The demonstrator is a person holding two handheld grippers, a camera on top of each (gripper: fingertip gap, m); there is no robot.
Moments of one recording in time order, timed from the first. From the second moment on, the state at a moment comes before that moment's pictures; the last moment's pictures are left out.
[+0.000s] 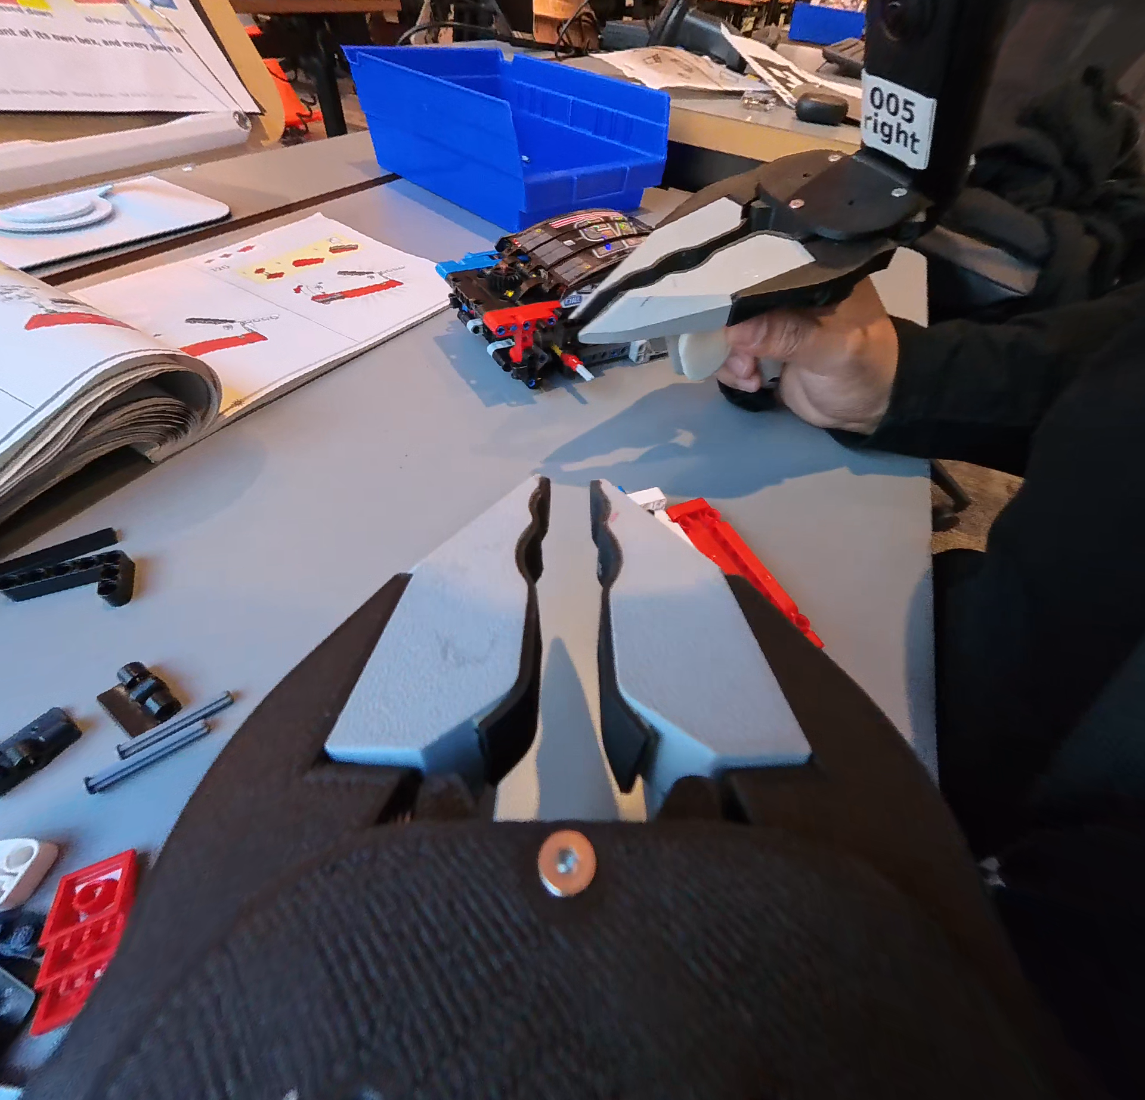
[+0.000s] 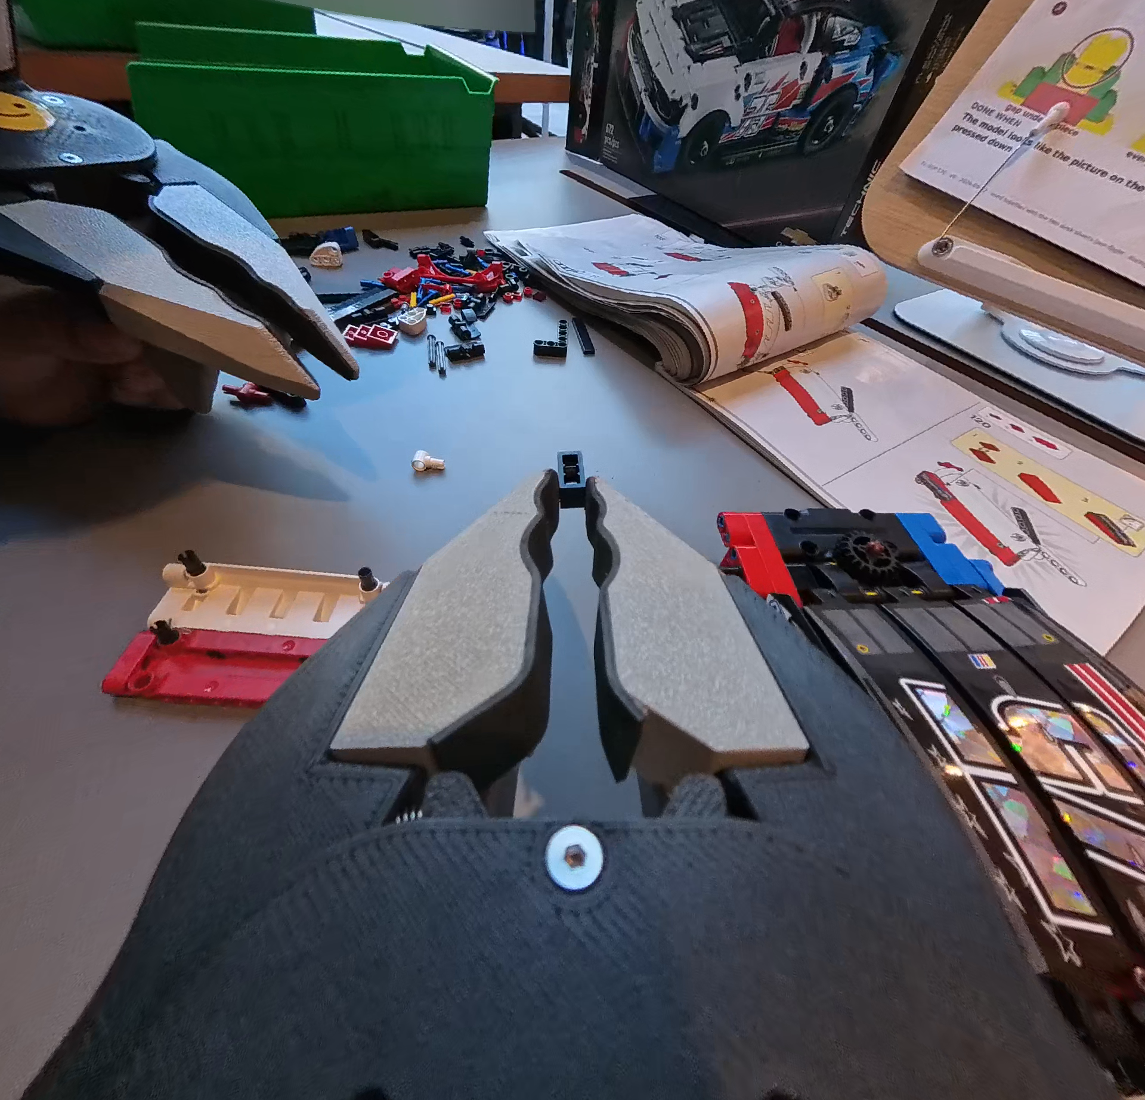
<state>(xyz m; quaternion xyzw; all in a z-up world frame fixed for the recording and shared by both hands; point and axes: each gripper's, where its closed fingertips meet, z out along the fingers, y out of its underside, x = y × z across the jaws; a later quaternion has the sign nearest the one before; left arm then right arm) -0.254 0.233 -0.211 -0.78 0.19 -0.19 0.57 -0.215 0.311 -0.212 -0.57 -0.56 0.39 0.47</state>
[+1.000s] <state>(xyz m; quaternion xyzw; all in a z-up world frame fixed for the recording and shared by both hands) -0.254 0.232 -0.210 -0.78 0.18 -0.21 0.56 -0.216 0.311 -0.212 -0.56 -0.56 0.39 0.46</state>
